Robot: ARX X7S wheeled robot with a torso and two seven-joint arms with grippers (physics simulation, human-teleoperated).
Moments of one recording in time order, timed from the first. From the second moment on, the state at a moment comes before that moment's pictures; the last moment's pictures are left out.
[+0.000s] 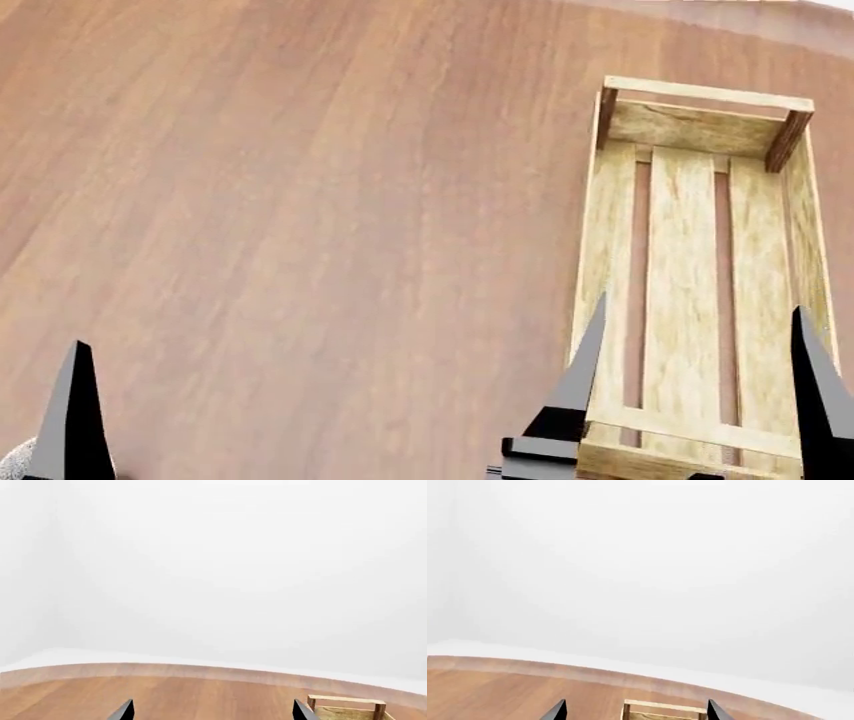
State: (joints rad) left arm 0.08 -0.40 0.19 0.94 -0.32 -0.26 -0.35; right arm 0.02 0.33 -0.12 -0.93 0.13 0.48 0.42
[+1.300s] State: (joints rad) left arm 0.15 -0.45 0.14 0.86 -0.92 -0.36 -0.34; right arm 0.03 0.37 -0.12 -0.96 0.16 0.50 0.45
